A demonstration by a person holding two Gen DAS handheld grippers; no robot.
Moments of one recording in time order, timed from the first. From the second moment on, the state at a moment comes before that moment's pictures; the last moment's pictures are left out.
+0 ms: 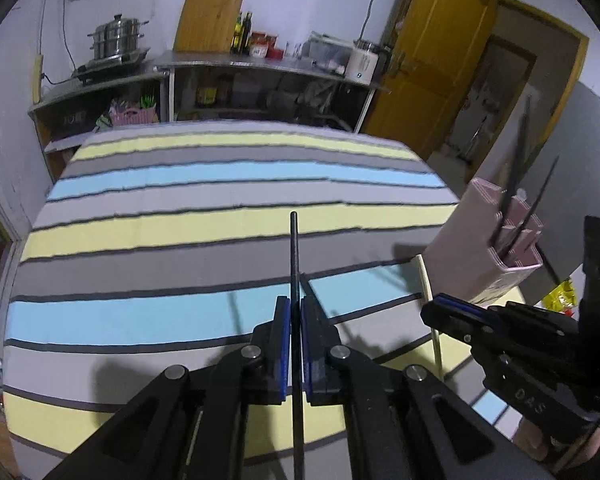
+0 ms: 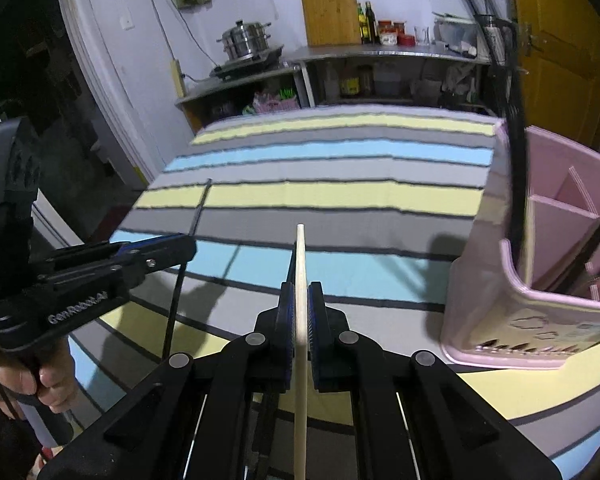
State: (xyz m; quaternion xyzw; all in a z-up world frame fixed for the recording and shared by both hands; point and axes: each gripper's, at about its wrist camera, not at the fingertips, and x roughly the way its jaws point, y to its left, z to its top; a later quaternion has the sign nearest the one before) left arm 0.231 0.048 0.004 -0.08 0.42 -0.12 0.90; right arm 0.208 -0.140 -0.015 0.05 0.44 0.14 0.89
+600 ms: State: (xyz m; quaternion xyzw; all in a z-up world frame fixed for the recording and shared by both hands) left arm 0.194 0.033 0.071 -0.07 0.38 -0.15 0.91; right arm 0.176 -0.168 0.041 0.08 0.38 0.14 0.91
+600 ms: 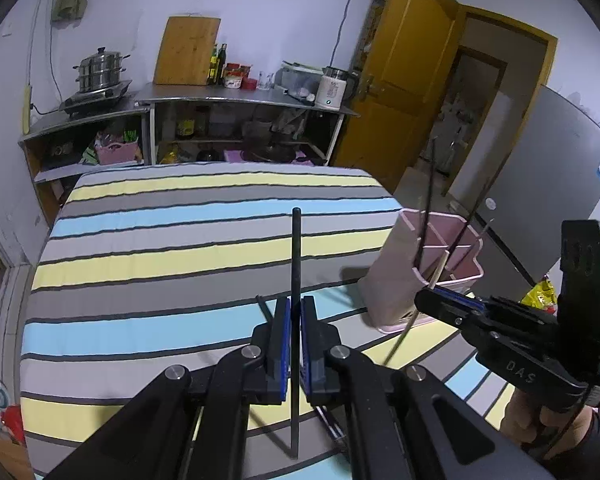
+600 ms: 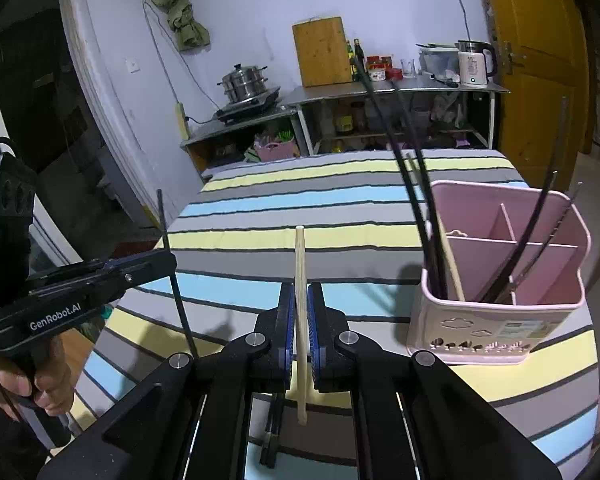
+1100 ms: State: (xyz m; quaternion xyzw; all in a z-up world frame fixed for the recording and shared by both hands) left arm 0.177 0.005 0.112 -0.06 0.36 -0.18 0.91; right arm 0.147 -0.197 0.070 0.09 0.35 0.12 0.92
